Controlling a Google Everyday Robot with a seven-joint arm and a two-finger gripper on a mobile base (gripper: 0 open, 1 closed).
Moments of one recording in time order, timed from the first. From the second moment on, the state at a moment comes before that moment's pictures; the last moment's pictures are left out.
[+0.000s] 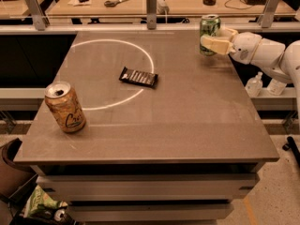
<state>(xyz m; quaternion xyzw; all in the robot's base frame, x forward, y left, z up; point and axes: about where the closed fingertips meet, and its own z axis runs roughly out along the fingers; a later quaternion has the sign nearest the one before) 0.755 -0.224 0.898 -0.31 0.62 0.33 0.64</state>
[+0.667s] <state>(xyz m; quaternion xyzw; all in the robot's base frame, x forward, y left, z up) 0.765 -0.223 0.887 -0.31 0.61 0.32 0.66</state>
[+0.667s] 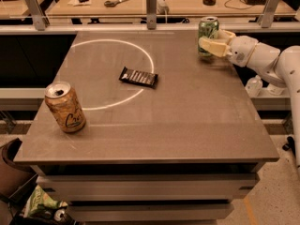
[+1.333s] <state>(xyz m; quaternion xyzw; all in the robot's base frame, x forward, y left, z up) 0.772 -0.229 0.882 -0.30 0.59 0.31 0.68</state>
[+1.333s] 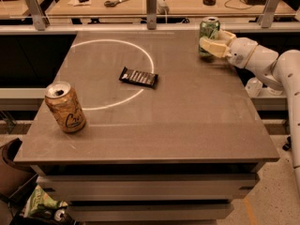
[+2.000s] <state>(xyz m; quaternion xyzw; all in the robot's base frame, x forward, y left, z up) 0.773 -0.241 0.883 -0.30 0.59 0.28 0.69</state>
